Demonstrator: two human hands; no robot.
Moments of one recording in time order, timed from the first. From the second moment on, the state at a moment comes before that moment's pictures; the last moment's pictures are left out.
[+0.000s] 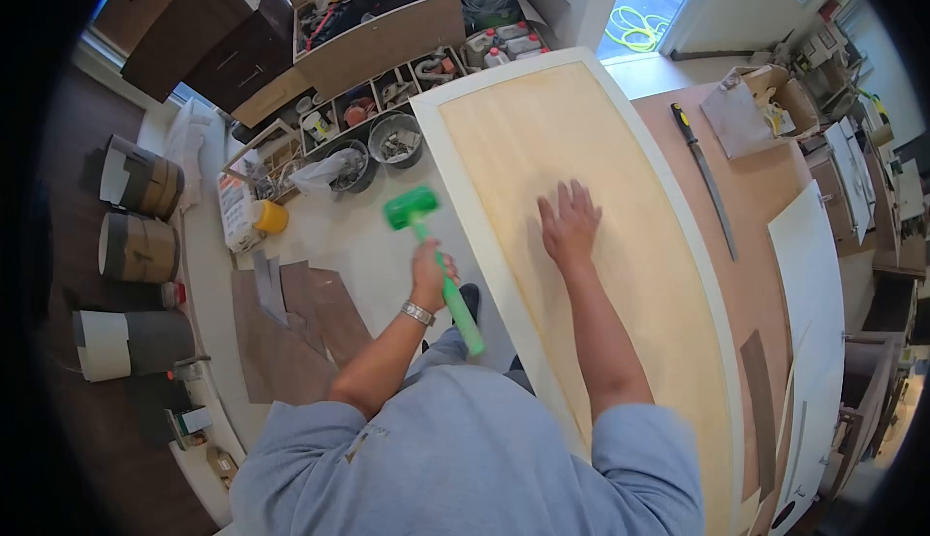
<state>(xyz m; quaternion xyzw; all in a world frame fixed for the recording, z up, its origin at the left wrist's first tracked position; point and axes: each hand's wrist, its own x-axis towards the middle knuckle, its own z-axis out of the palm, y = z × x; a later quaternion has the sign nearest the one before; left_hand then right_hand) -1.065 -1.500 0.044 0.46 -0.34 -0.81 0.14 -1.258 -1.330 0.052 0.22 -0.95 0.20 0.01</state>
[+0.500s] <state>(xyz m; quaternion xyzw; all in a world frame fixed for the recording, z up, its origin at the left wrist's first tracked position) -1.083 -1.521 0.053 0.47 -0.36 -0.80 0.14 -1.258 -1.380 0.056 0.20 -0.97 0.07 -0.08</state>
